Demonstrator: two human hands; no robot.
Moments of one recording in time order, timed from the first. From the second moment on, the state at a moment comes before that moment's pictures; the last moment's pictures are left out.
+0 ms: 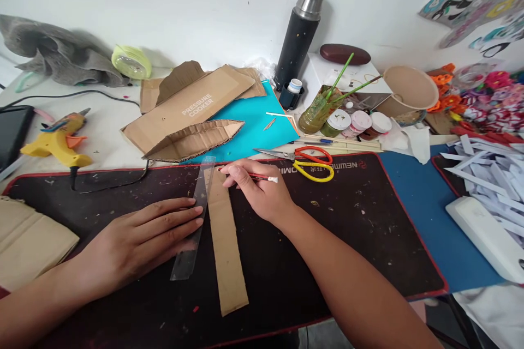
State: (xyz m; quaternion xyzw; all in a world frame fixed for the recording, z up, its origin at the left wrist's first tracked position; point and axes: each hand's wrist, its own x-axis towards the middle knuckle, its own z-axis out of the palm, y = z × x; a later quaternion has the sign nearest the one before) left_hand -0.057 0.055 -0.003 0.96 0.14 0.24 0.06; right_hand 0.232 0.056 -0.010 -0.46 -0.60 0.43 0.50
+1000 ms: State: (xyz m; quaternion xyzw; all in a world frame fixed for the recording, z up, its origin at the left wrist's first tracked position) left_hand -0.063 0.053 -0.005 0.95 0.16 0.23 0.11; right_hand 0.234 0.054 -0.010 -0.47 -0.60 0.42 0.49
